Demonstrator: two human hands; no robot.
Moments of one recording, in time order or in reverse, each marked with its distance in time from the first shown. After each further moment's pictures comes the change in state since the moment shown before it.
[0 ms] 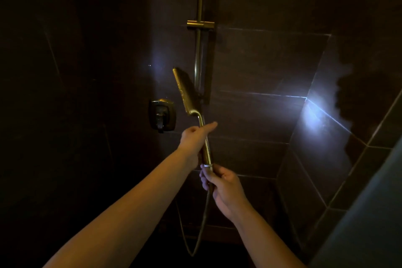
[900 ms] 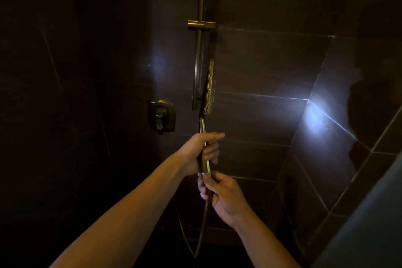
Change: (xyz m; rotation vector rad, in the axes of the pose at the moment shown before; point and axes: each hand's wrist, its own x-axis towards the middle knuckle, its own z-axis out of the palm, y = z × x) left_hand 0.007 -0.002 -0.007 -0.102 -0.457 -0.081; right_hand 0.006 0.002 -0.010 0.036 -0.152 0.035
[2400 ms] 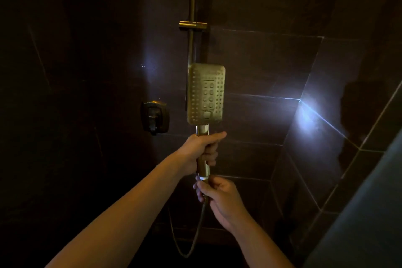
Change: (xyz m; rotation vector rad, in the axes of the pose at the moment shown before) left_hand 0.009 -0.005 0.017 0.101 0.002 0.050; right_hand -0.011 0.000 -0.013 -0.134 0.082 -0.044
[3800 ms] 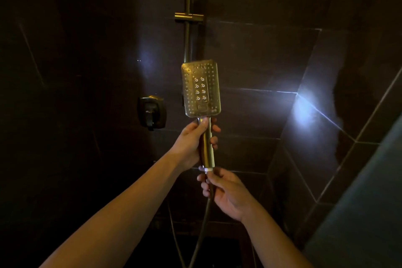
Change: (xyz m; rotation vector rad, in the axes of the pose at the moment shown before) left_hand 0.007 -0.011 -0.005 -0.270 -0.022 0.216; right_hand 0.001 -0.013 -0.023 0.228 -0.102 0.191
